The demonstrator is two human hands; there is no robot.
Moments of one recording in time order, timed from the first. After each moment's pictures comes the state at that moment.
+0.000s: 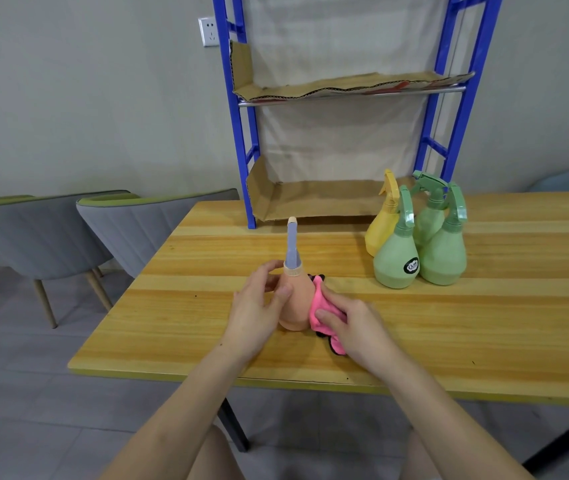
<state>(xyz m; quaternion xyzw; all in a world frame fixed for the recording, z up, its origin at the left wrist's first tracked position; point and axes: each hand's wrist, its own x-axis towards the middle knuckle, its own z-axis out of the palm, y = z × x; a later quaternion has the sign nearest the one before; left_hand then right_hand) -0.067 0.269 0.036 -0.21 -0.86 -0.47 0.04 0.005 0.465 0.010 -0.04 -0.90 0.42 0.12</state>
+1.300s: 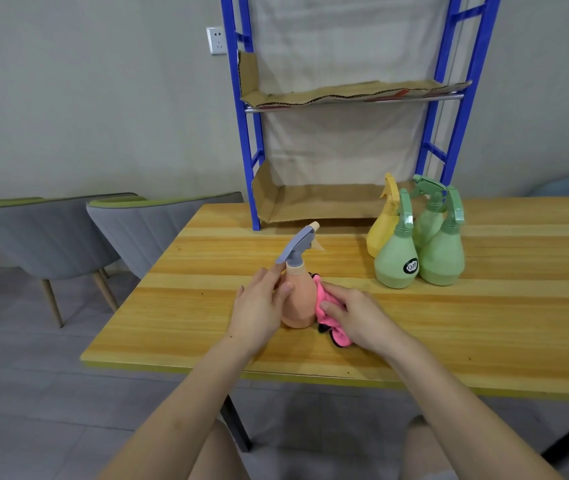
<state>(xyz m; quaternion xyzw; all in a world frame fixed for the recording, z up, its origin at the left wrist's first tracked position) -0.070 0.272 0.039 -0.21 -0.90 -0.39 0.04 -0.008 0.476 0.021 -0.02 -0.91 0.41 0.05</state>
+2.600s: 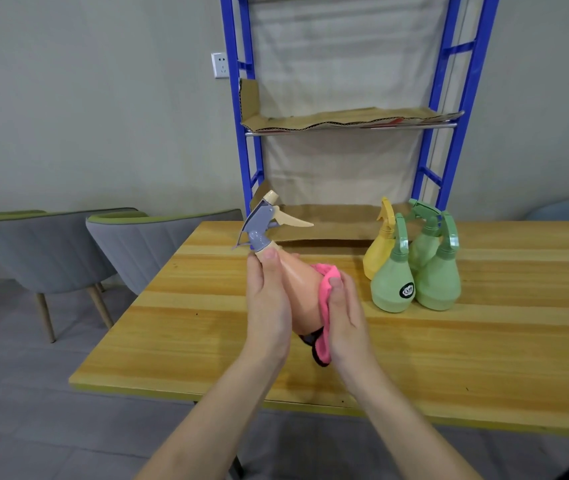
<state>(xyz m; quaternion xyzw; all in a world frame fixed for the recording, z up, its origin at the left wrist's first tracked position) -0.020 0.321 0.120 -0.07 -0.57 -0.82 0.06 0.021 0.414 0.076 0.00 -0.66 0.70 0.26</state>
